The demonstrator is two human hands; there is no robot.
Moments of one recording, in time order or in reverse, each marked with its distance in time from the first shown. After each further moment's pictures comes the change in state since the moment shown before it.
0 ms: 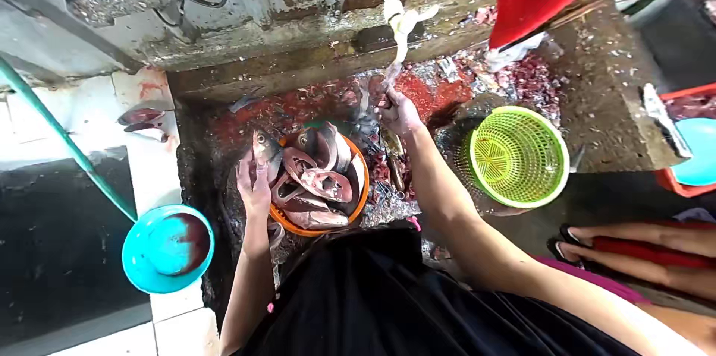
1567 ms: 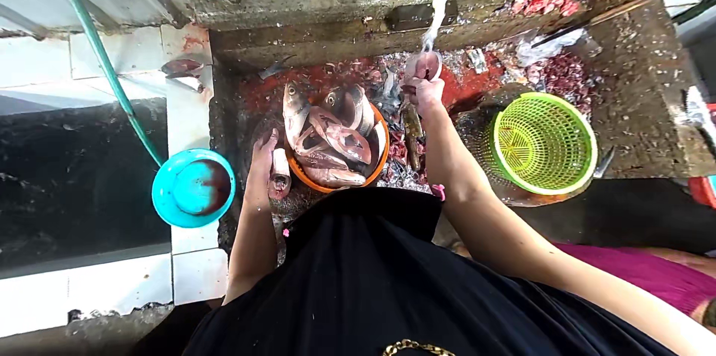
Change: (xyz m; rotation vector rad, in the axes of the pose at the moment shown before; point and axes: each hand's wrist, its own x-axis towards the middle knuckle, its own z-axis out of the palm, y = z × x) left_hand -0.037 -0.015 -0.059 -0.147 -0.192 -0.422; right_hand -0.016 0.018 0.018 -0.365 0.487 -0.175
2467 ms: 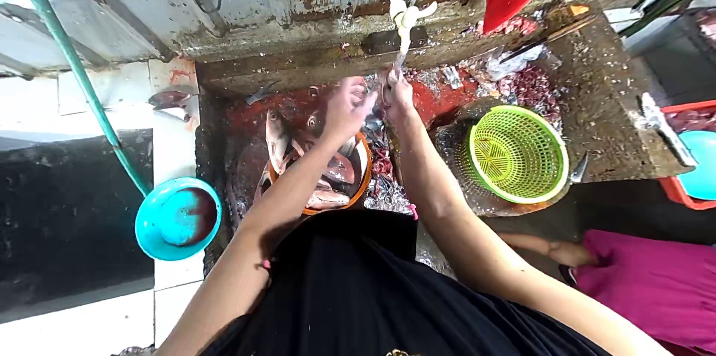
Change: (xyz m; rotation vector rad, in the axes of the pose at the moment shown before) left_hand 0.024 0.161 0.221 0.314 -0.272 0.583; right_hand 0.005 -0.039 0.030 0.287 -0.141 0.052
